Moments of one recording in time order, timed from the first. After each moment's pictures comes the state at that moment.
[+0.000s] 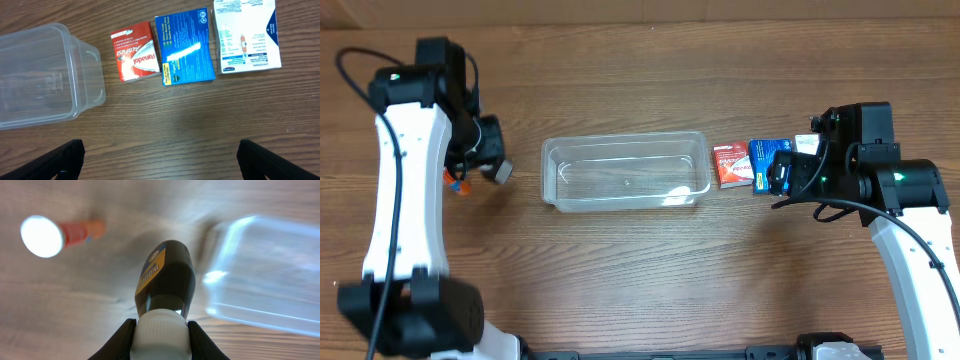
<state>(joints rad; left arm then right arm) 0.08 1.71 1.77 -1.46 -0.01 -0.16 0.04 1.27 1.22 -1.10 -0.11 0.20</state>
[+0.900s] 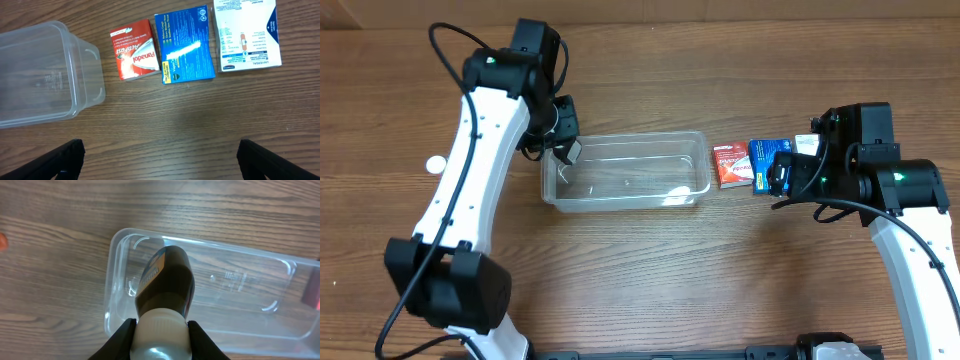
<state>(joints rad) -0.20 1.86 1.82 -1.36 0.03 -0.45 0.04 1.27 1.22 -1.11 -0.11 0.20</state>
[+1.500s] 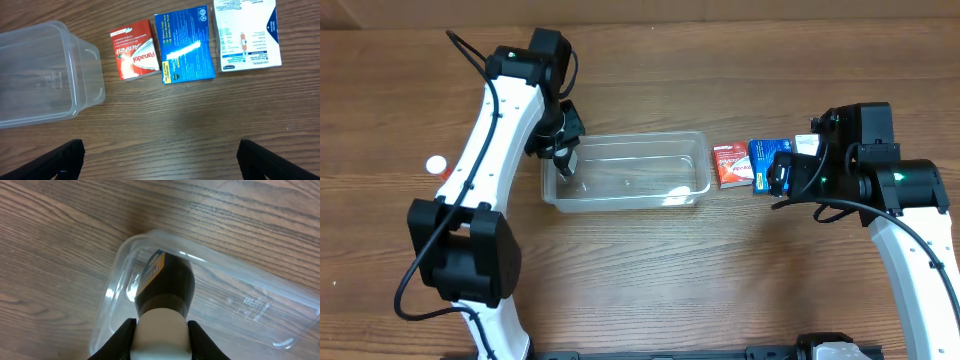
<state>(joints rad) -0.20 1.99 1.82 -1.36 -0.02 -0.64 0.04 1.27 1.22 -1.11 -0.11 0.20</state>
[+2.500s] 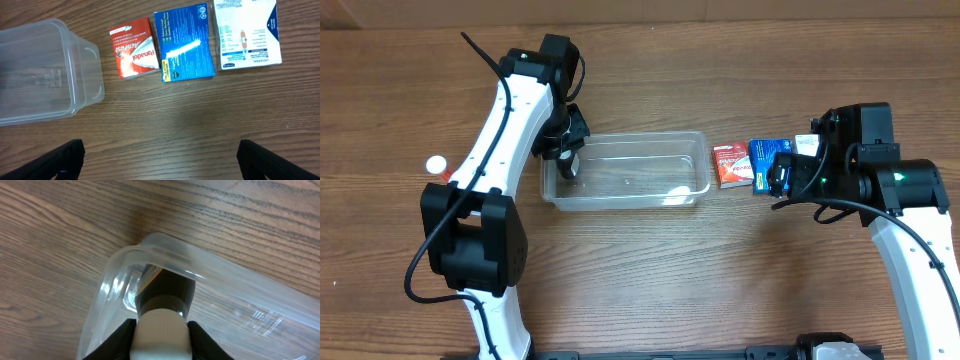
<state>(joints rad) -0.21 2.05 1.82 -1.33 -0.04 -0.66 0.04 1.27 1.22 -1.12 -0.11 0.20</state>
